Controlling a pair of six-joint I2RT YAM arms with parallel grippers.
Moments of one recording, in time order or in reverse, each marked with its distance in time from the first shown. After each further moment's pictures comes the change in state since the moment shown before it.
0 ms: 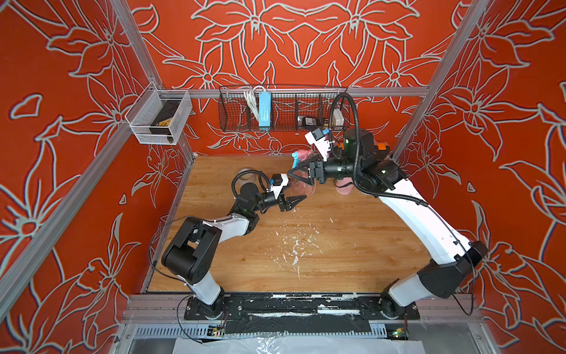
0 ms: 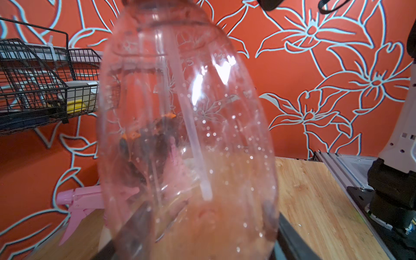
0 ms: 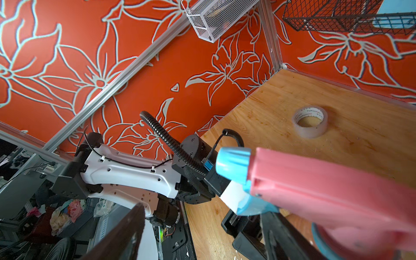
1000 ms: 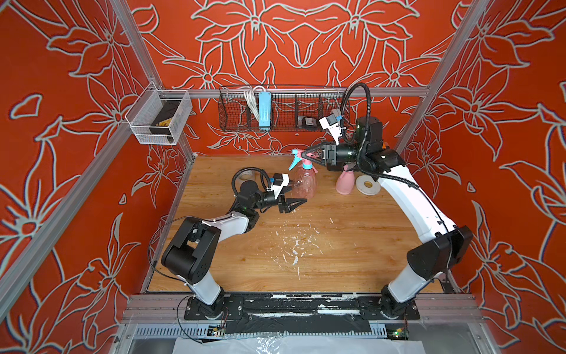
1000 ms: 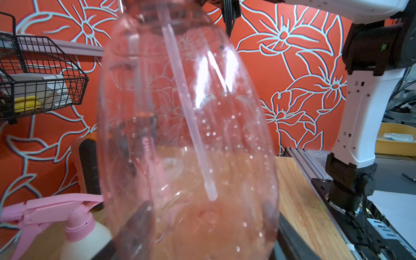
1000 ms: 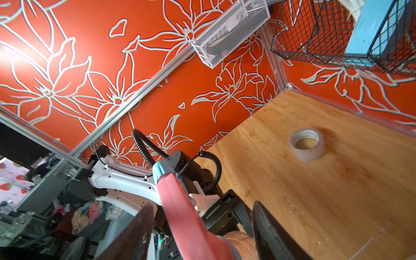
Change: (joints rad) left arm 0.009 0.000 0.034 -0.032 0.142 -0.060; right arm -0.214 0.121 0.023 0.198 -0.320 0.044
